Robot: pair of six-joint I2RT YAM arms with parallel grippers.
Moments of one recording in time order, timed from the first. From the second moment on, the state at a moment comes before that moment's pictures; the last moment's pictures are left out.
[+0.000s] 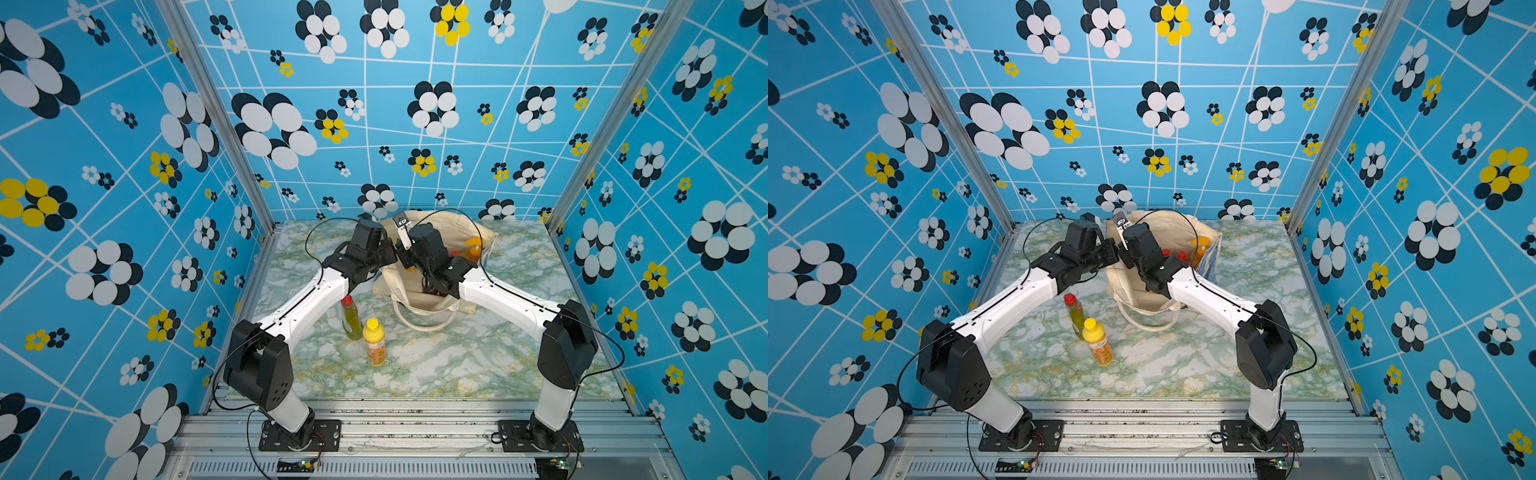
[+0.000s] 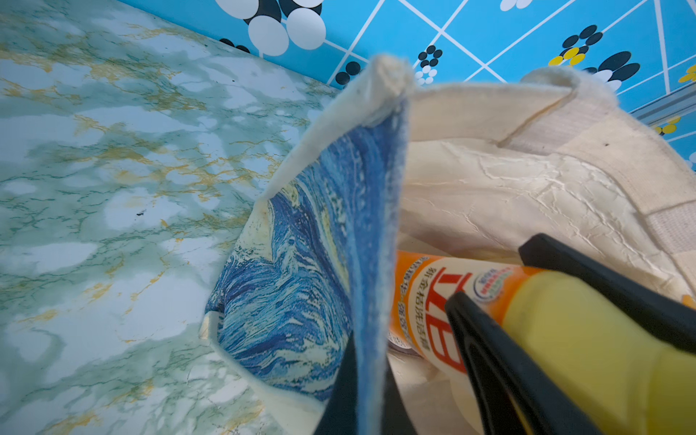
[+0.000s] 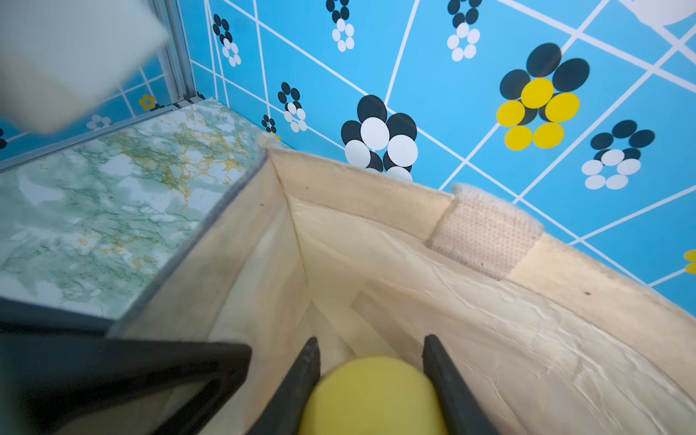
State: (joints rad) left arm -0.49 1.61 1.37 -0.34 -0.01 -0.67; right arm 0.76 1.85 1.57 -0.11 0.41 -0.17
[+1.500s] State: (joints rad) left arm -0.49 1.61 1.38 -0.35 -0.01 -0.66; right arm 0.66 1.97 1.54 -0.04 0.37 -0.02
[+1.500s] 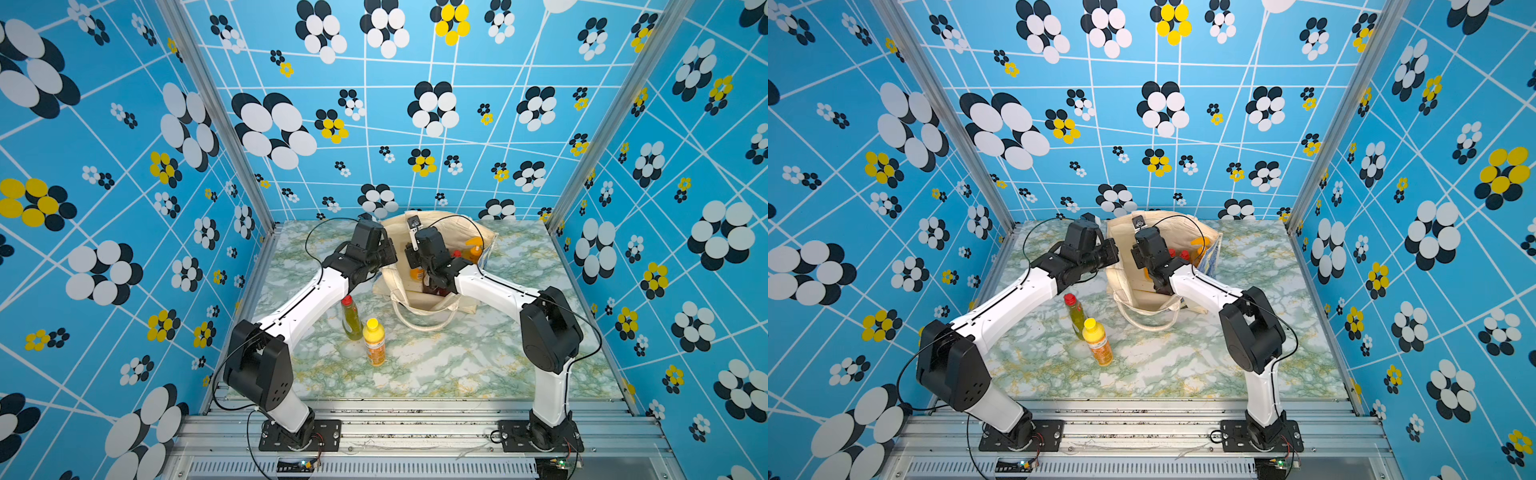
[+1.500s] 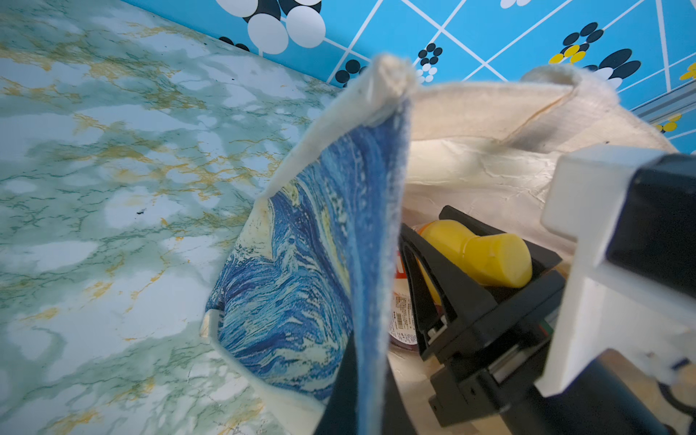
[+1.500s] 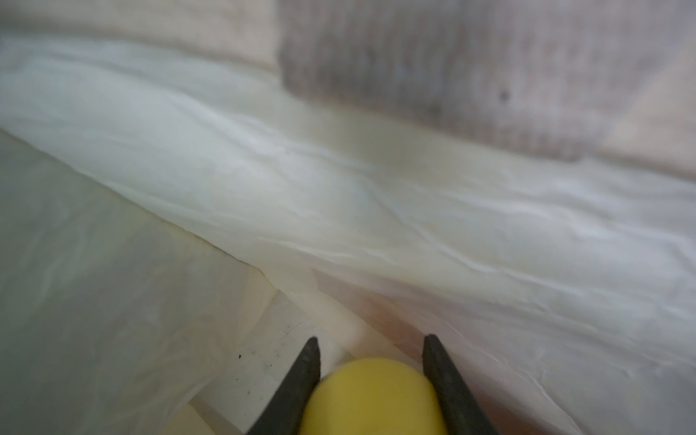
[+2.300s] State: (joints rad) left arm -0.49 1.61 1.38 -0.35 -0.01 -0.66; right arm 0.66 1.98 1.63 -0.04 0.39 -0.01
